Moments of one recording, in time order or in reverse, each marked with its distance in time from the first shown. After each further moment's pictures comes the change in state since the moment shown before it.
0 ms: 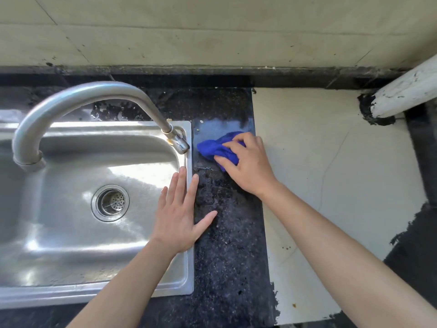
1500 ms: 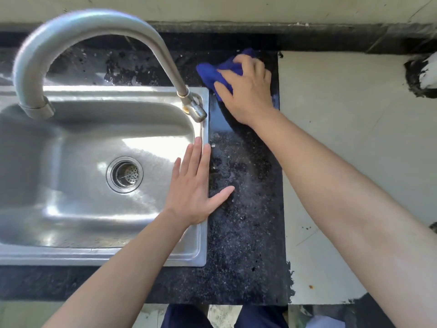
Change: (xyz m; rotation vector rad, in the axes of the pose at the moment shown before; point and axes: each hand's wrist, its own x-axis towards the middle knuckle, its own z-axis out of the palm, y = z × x) left_hand 0.000 -0.003 0.004 -0.037 0.025 0.010; right_hand 0.096 -0.017 0.030 -0.276 -0.046 -0.012
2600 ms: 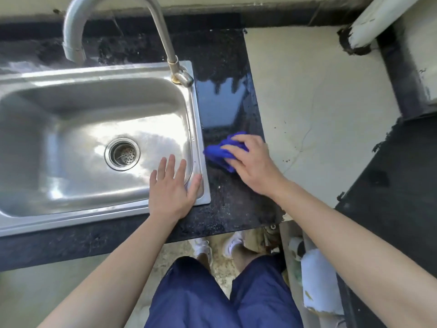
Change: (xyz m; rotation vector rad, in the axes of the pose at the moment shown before) left_hand -0.116 -0.025 0.012 0.068 -0.039 -0.170; right_hand -0.273 -0.036 -0.024 0.184 -0.023 -0.066
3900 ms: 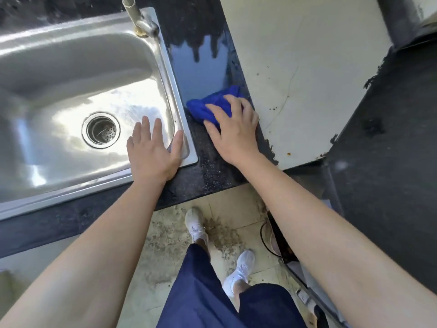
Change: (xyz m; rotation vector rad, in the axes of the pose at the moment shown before) left_hand 0.000 -0.003 0.007 0.014 0.157 0.013; right_hand -0.031 -0.036 0.040 -0.201 0.078 0.407
